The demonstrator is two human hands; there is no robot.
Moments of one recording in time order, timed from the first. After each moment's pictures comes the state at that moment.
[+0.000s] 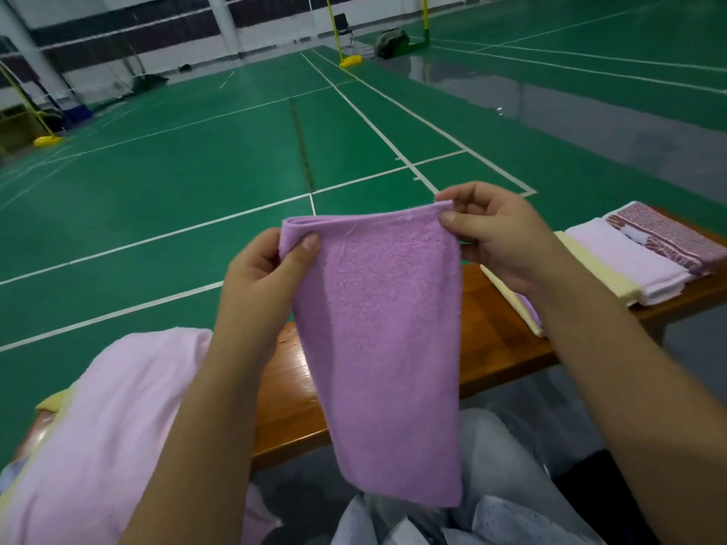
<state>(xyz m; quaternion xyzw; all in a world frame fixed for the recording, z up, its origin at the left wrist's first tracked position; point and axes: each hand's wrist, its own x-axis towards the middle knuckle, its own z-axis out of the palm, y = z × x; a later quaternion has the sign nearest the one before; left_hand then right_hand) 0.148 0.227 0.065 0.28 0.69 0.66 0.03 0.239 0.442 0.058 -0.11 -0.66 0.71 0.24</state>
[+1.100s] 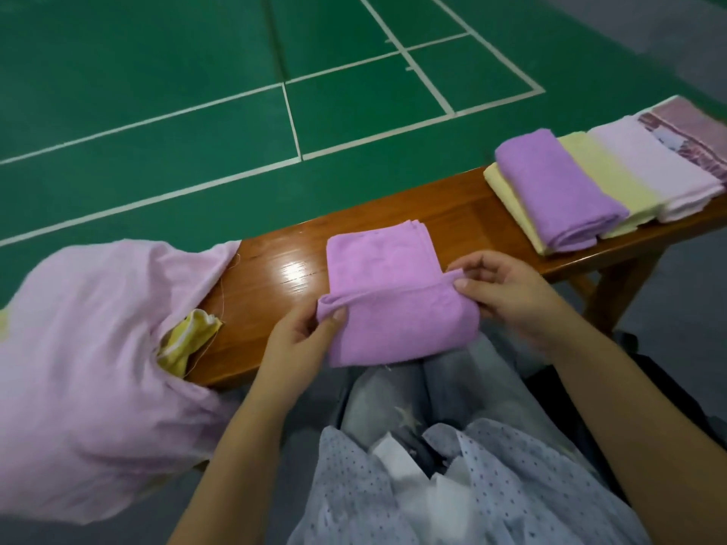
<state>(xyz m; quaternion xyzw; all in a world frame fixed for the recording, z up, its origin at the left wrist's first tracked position) 0.171 0.200 -0.096 0.19 0.78 0.55 0.24 0.278 0.433 -0.097 -0.27 -0.66 0.70 0.07</state>
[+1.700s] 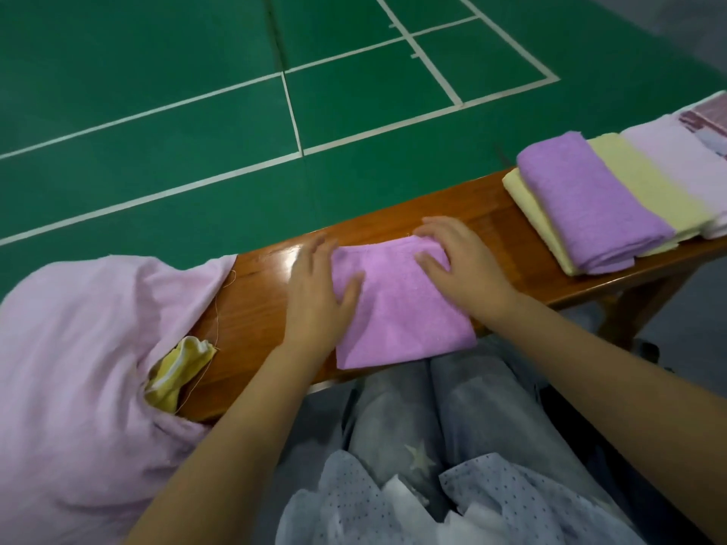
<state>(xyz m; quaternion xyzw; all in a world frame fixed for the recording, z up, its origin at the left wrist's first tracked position) 0.080 0.268 -0.140 0.32 0.90 0.30 -0.03 0.173 0.455 -0.141 -0.15 -0.92 0.32 0.18</state>
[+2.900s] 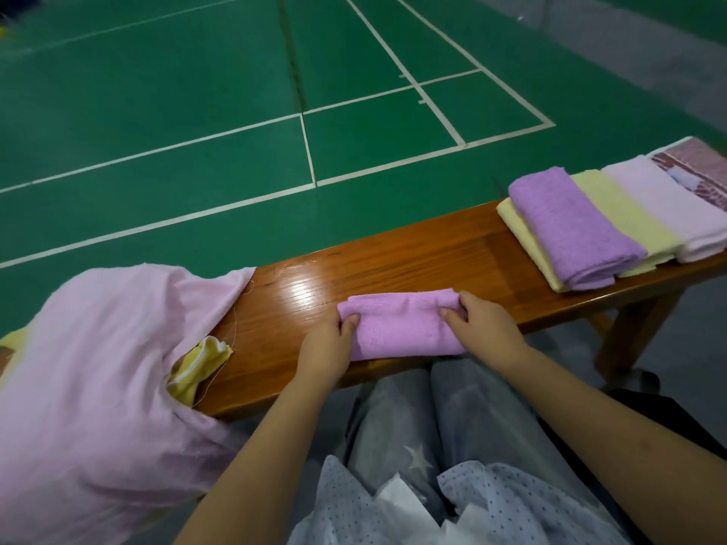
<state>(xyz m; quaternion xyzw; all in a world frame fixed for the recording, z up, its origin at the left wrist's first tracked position) 0.111 0.246 -0.152 0.15 0.93 0.31 0.17 0.222 0.433 -0.153 -0.32 -0.90 0.30 -0.01</state>
